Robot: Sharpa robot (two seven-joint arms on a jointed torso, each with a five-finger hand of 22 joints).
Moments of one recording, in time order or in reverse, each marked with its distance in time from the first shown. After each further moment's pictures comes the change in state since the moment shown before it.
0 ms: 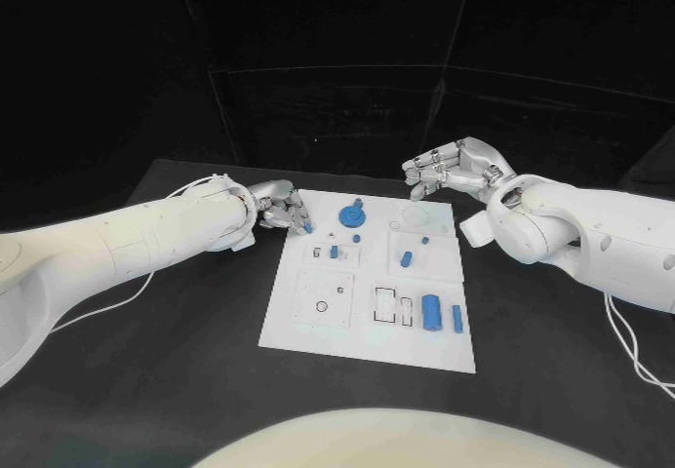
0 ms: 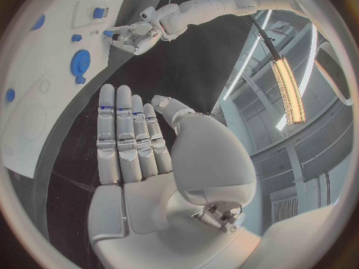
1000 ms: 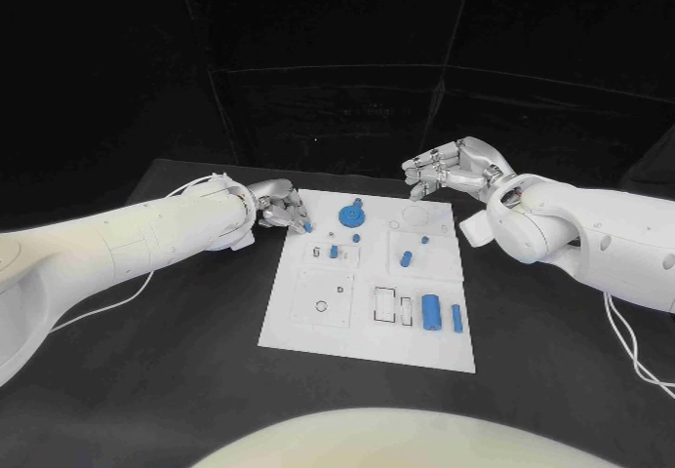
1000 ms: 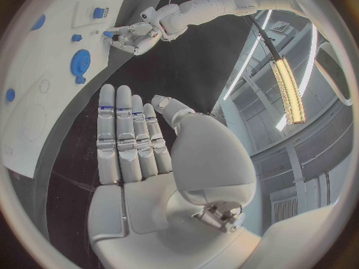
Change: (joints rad) left arm 0.001 0.000 0.001 -0.002 0.001 -0.001 -0.012; left_hand -0.017 -0.005 0.003 -0.003 0.000 -0.007 0.007 -0.015 -0.007 0.004 0.003 0.000 -0.002 0.000 0.007 0.000 0.000 0.000 0.005 0.005 0.012 0.013; right arm 0.000 0.001 0.000 -0.001 0.000 0.000 0.000; right_hand 0.000 0.000 0.000 0.000 0.000 0.000 0.000 0.000 0.000 0.000 0.000 0.000 0.000 0.000 0.000 0.000 0.000 0.000 0.000 0.000 -0.004 -0.001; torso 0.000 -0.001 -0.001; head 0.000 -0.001
